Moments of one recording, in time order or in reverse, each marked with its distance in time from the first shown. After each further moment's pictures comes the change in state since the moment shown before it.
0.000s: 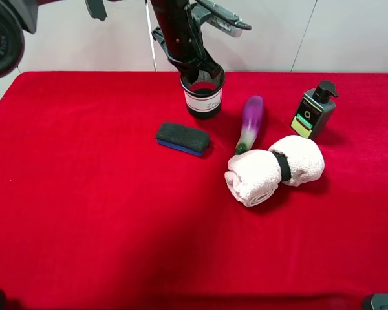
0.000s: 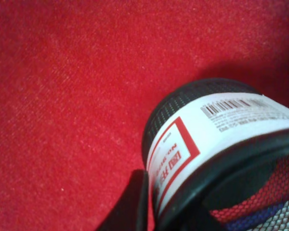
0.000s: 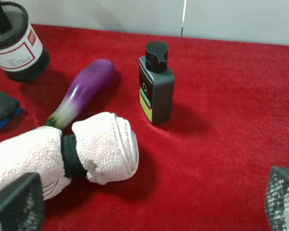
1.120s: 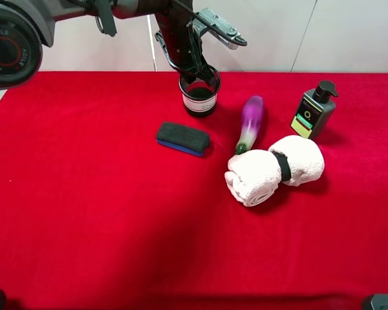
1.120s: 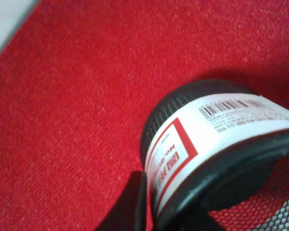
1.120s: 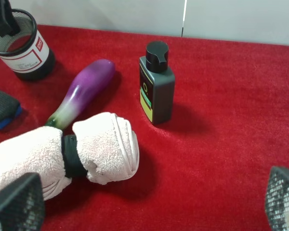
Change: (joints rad) left arm 0.000 0.051 0.000 0.095 -0.109 0.014; right arm 0.000 0.000 0.000 0.001 0.000 0.000
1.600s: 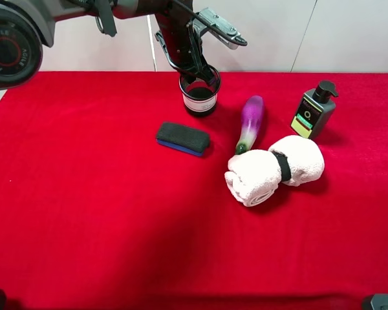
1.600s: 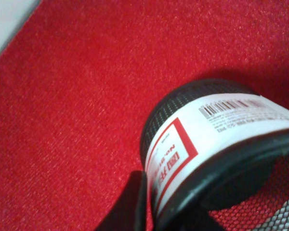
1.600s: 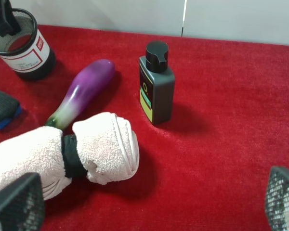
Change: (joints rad) left arm 0.000 0.000 0.000 0.000 0.000 0.003; right arm 0.000 0.000 0.000 0.000 0.000 0.000
